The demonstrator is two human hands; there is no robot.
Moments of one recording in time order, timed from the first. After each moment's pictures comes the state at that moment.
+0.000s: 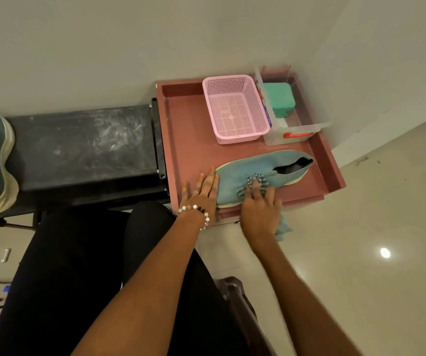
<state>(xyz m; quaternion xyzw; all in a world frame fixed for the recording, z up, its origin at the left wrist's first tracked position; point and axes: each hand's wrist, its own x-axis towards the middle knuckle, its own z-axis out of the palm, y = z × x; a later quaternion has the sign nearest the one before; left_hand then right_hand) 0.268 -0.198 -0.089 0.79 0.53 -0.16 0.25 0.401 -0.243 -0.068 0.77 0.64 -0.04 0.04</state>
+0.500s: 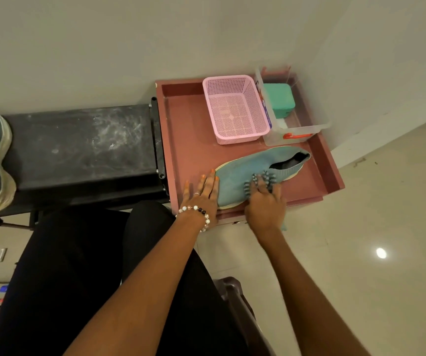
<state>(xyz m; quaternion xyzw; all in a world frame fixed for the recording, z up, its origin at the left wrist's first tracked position) 0.268 -0.199 -0.088 0.80 0.52 -0.18 0.25 0.417 -0.231 -0.073 0.78 0.62 -0.07 -0.01</state>
